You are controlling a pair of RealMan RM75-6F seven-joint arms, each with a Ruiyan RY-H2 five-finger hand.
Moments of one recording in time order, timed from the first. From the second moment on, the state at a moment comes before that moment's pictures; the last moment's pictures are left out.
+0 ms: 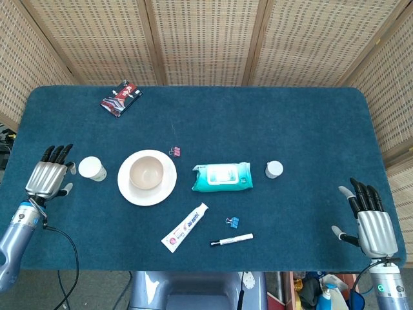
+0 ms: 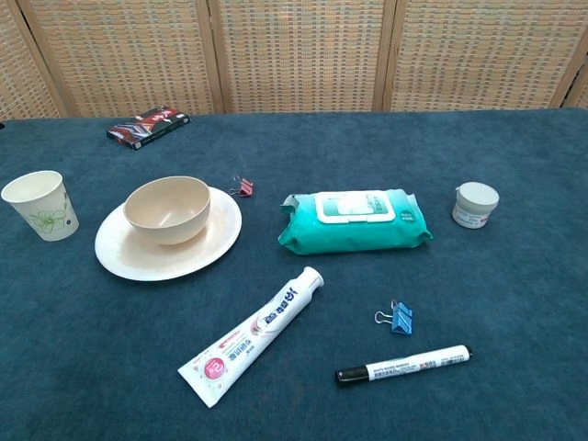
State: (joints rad) left arm -0.49 -1.28 -0.08 -1.29 1.26 1.02 0.22; right arm 0.09 -1.22 0.08 -1.56 -1.53 1.52 -0.04
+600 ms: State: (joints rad) left arm -0.55 -1.33 -0.11 -1.29 1.23 0.98 0.31; right arm 0.10 -1.22 0.08 -1.56 -1.53 1.51 -0.04
